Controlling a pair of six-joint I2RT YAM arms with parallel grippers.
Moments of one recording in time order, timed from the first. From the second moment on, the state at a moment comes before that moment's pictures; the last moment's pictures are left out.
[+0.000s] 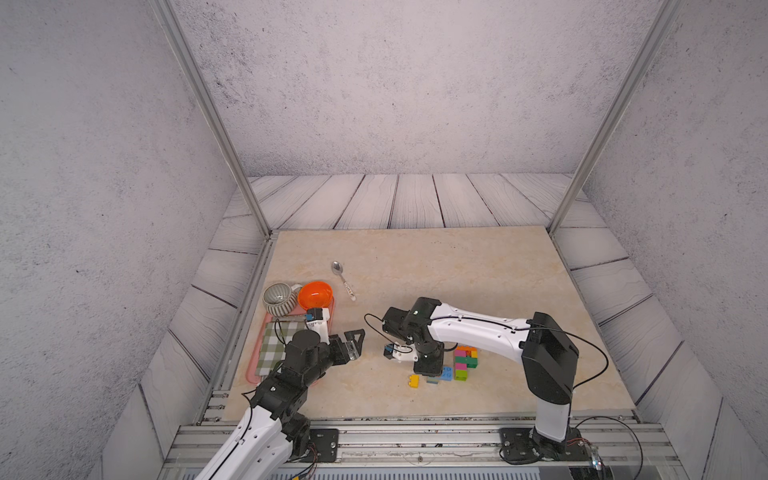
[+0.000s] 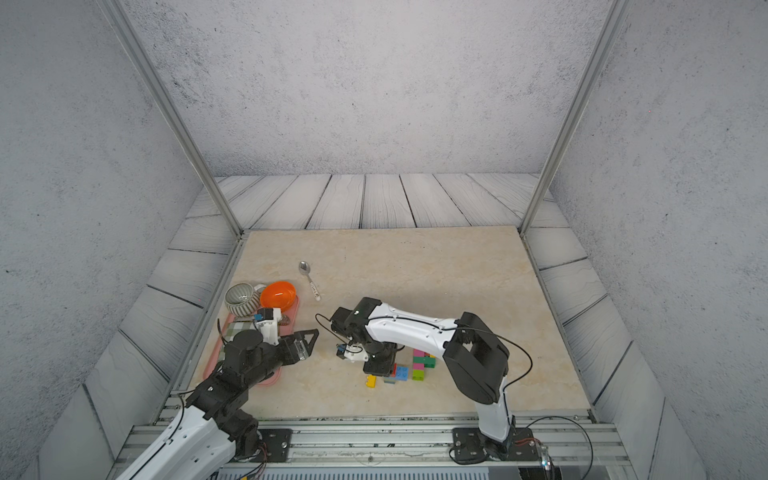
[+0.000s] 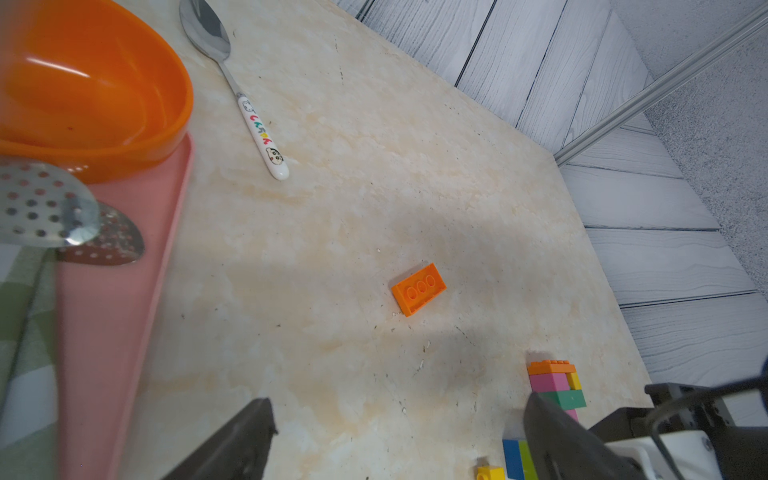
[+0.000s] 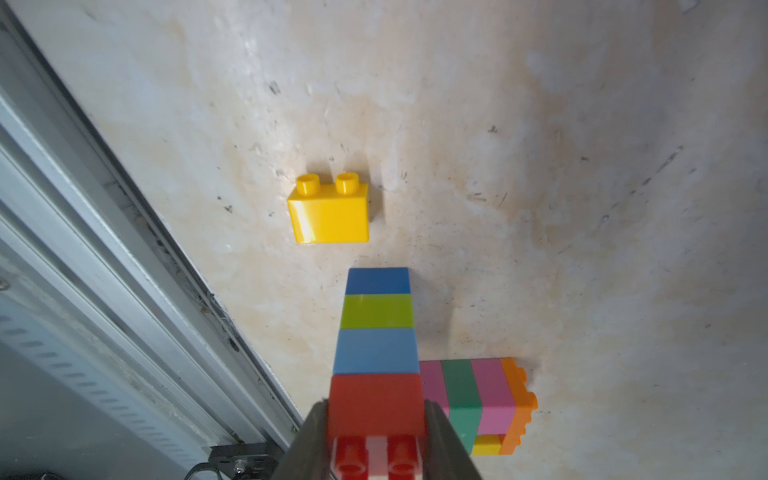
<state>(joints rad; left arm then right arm) -0.44 0.54 0.30 -0.24 0.12 -0.64 1.07 1.89 1.49 -1.32 0.03 -0.35</state>
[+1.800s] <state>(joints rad) -0.46 0.55 0.30 -0.27 0.12 -0.62 1.08 1.65 1.38 -1.09 0.06 -0.23</state>
